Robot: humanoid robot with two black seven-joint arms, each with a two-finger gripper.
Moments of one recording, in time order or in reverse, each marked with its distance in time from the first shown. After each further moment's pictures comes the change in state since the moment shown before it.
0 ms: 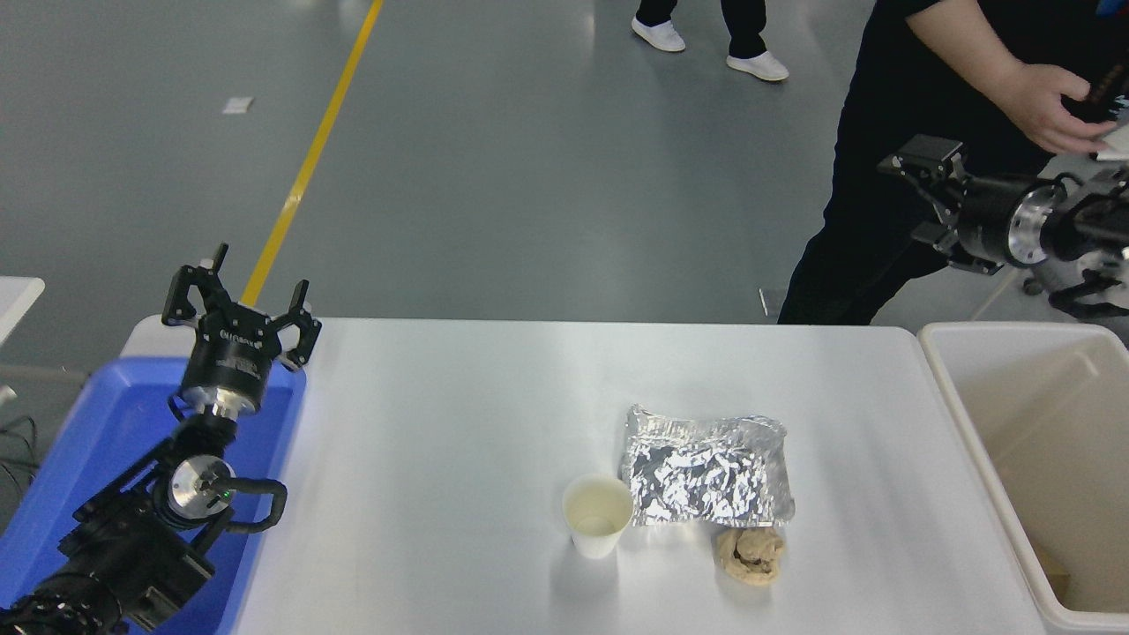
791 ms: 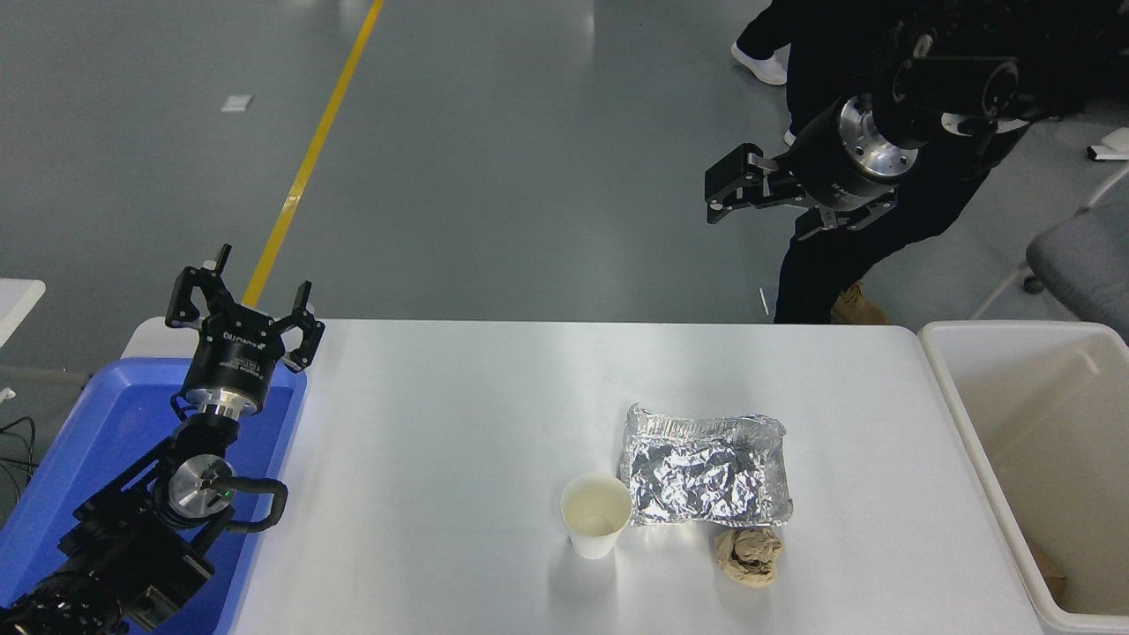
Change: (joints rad) left arm 0.000 -0.001 0.000 0.000 0.000 0.000 0.000; right arm 0.461 0.404 -0.130 0.262 -0.004 0.483 -0.017
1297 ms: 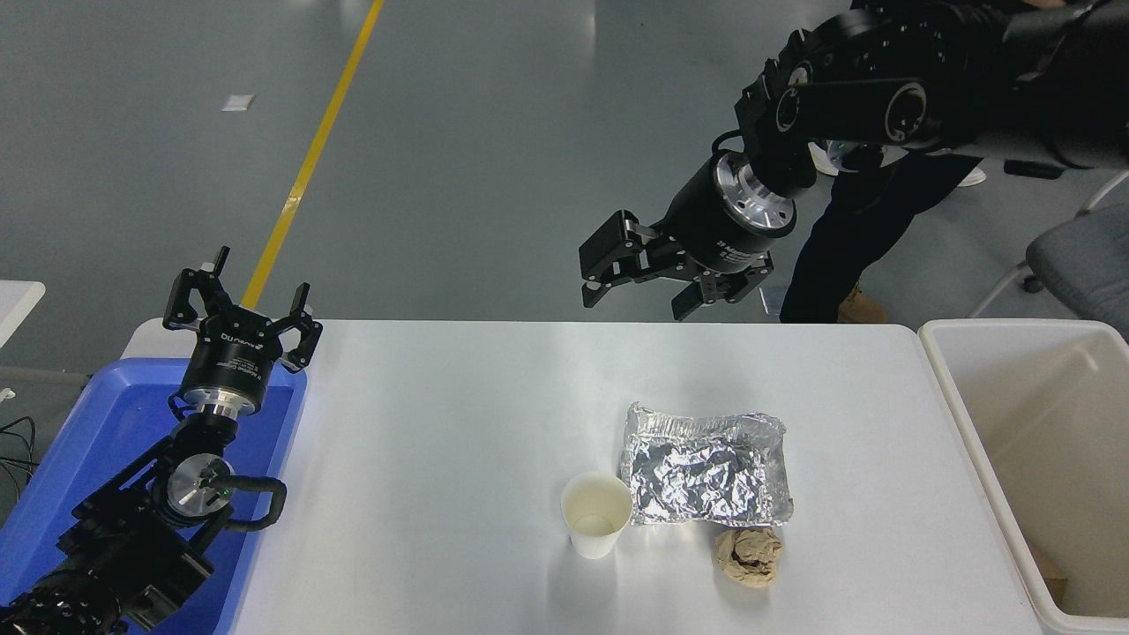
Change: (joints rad) left arm 0.000 0.000 0.000 0.001 0.000 0.000 0.000; right arm -0.110 0.026 0.249 0.003 -0.079 0.054 0.000
